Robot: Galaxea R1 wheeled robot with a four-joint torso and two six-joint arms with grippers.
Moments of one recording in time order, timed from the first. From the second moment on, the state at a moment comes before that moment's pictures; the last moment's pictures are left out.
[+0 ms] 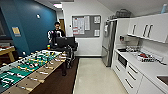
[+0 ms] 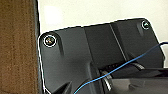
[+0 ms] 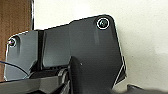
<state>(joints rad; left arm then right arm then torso) 1.49 3.09 -2.82 0.05 -0.01 0.00 -1.50 3.04 -2.82 0.00 0.00 0.05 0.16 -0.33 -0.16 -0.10</state>
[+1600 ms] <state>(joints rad) 1.49 3.09 -2.83 0.05 -0.01 0.00 -1.50 3.03 -2.82 0.00 0.00 0.05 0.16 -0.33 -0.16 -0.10</state>
